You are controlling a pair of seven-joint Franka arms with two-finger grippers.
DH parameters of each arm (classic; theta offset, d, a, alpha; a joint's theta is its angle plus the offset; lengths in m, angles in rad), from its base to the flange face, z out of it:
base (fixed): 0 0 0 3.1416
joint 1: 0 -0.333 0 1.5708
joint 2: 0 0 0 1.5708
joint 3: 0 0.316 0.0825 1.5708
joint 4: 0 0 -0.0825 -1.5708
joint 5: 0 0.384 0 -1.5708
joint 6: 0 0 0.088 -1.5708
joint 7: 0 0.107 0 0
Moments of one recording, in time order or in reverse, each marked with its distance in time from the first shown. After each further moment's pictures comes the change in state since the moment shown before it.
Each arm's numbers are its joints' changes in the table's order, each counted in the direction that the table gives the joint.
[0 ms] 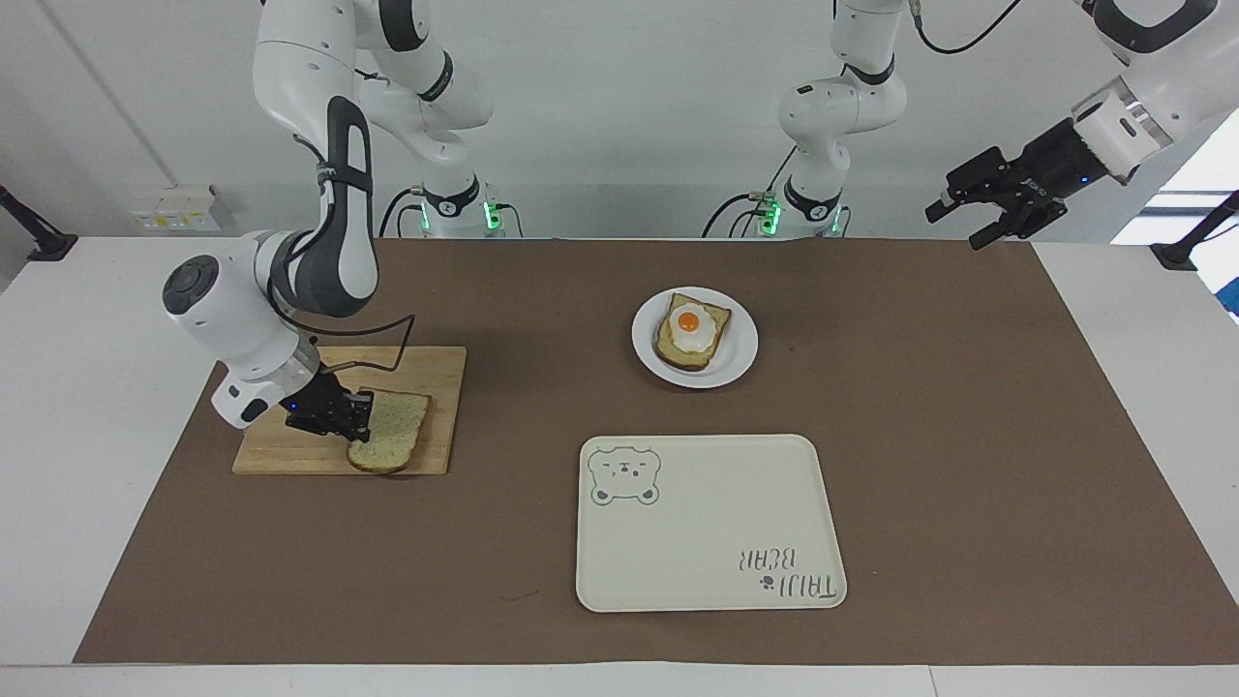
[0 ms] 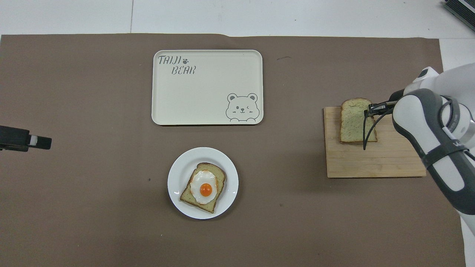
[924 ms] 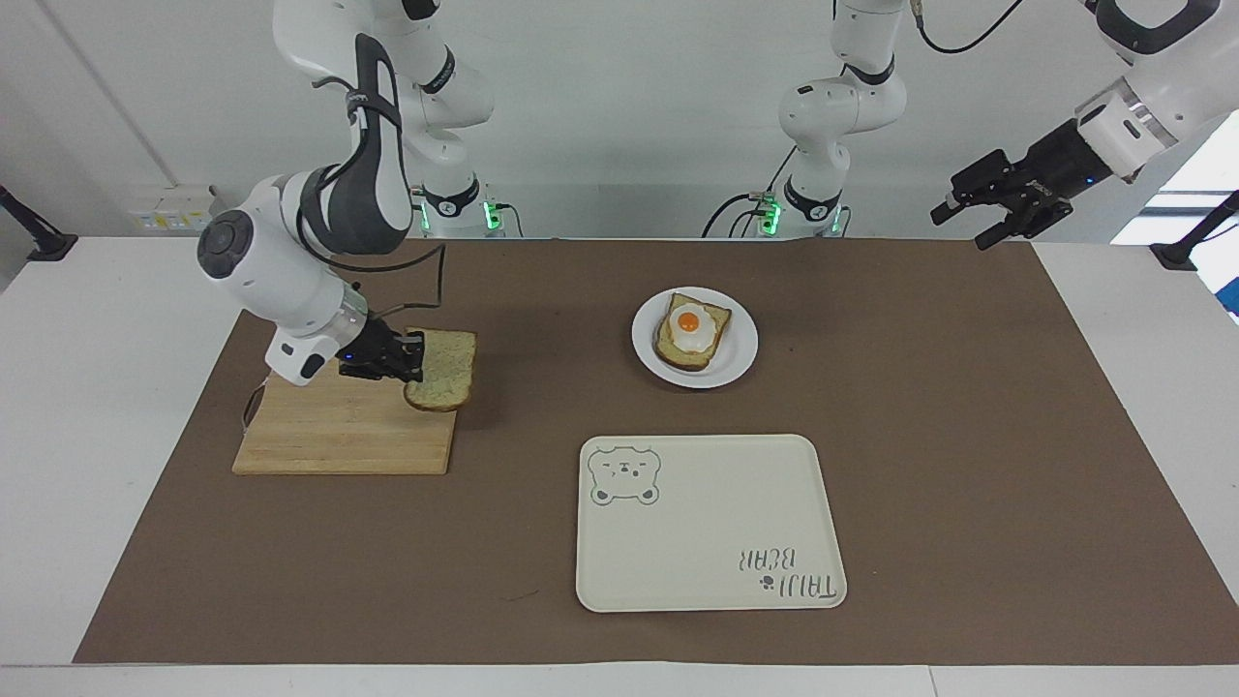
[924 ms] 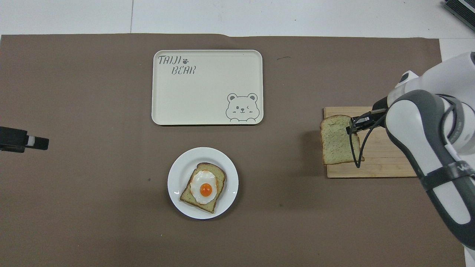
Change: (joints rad) left arm -0.003 0.000 0.001 0.000 0.024 0.000 -0.007; right arm -0.140 -0.114 0.006 0.000 0.001 0.277 0.121
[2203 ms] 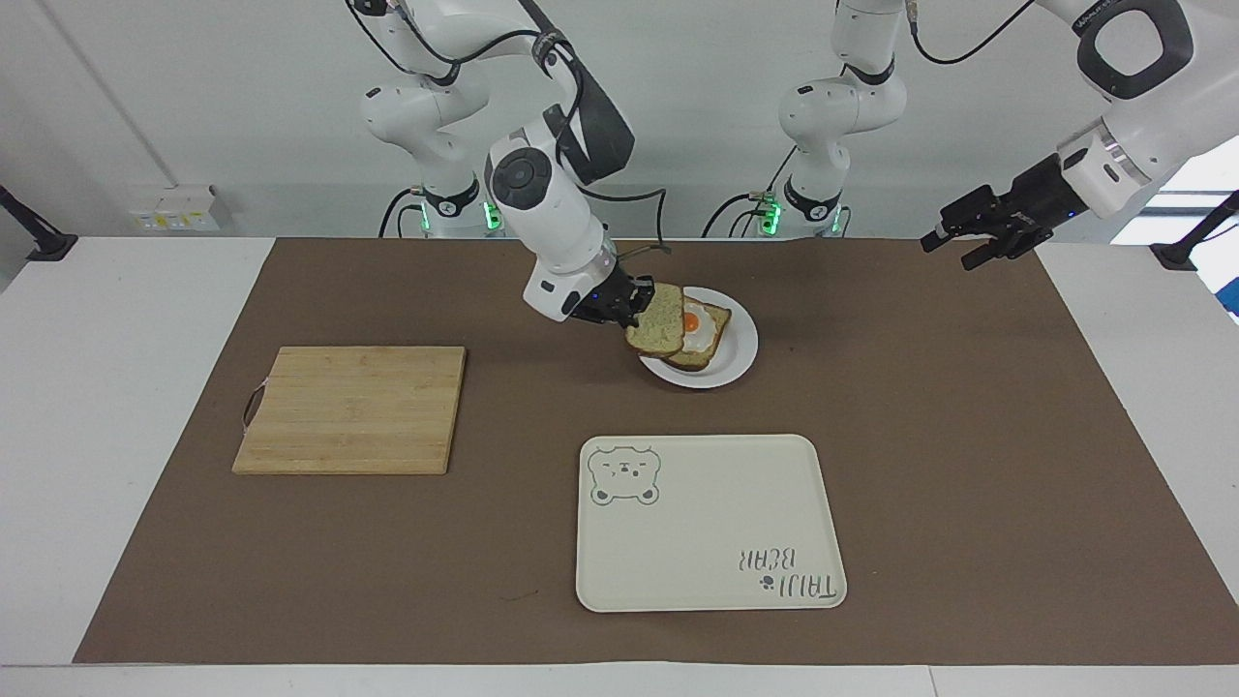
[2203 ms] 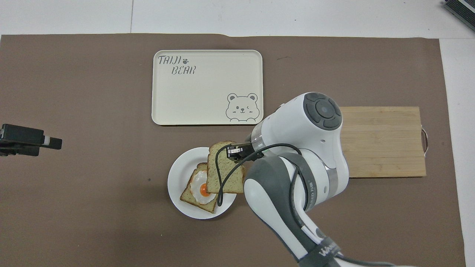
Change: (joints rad) left arm -0.002 0.004 0.001 -0.107 -0.001 -0.078 -0.044; right arm -0.509 -0.023 0.002 -0.013 0.191 -0.173 0.504
